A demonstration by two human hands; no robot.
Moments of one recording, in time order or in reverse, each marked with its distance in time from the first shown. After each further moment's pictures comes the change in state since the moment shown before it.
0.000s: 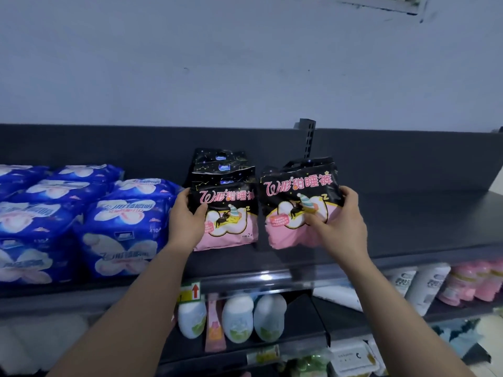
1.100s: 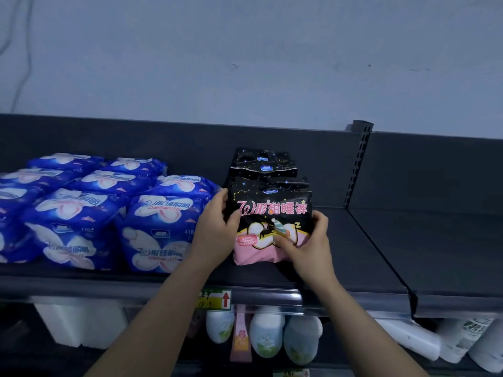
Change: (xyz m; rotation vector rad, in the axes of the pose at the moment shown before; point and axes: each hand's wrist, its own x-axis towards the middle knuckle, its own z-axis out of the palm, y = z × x) left_hand -0.019 0.010 -0.019 0.161 -0.046 0.170; right_hand -0.016 -0.005 0.126 0.342 -0.323 -0.050
